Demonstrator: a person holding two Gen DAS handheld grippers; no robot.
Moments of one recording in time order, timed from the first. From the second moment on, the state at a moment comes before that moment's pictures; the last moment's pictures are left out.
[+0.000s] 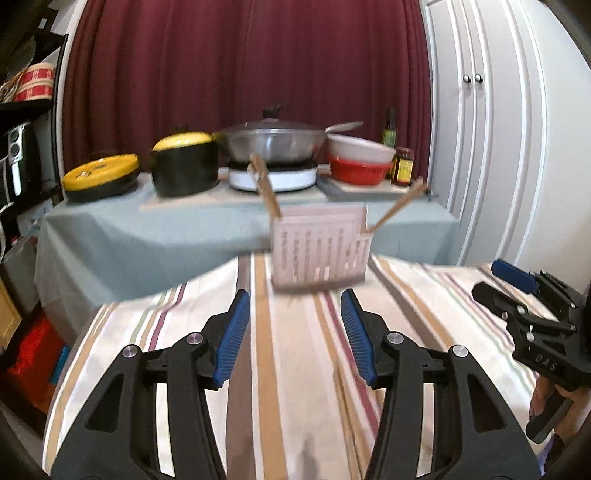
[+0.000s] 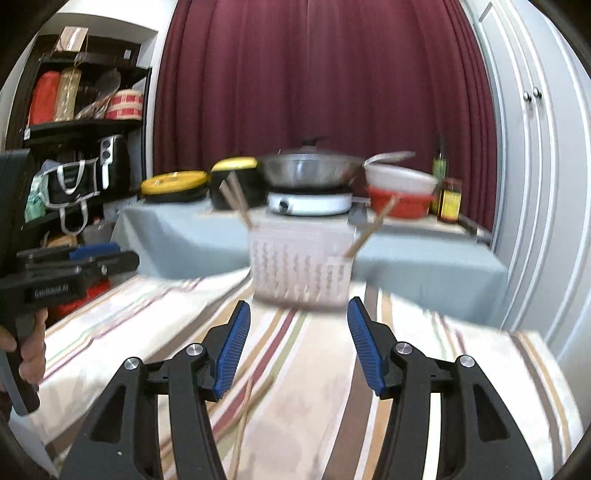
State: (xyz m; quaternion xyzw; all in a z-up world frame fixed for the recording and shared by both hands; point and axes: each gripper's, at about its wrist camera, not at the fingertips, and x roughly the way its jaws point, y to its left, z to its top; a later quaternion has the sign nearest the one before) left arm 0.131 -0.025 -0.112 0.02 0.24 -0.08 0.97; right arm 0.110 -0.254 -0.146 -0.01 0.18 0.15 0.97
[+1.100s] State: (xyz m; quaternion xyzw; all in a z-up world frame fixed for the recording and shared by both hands) left arm -0.003 -0.033 -0.245 0.01 0.36 -0.11 0.93; right arm -0.003 -0.240 -0.273 -0.01 0.30 0.19 0.93
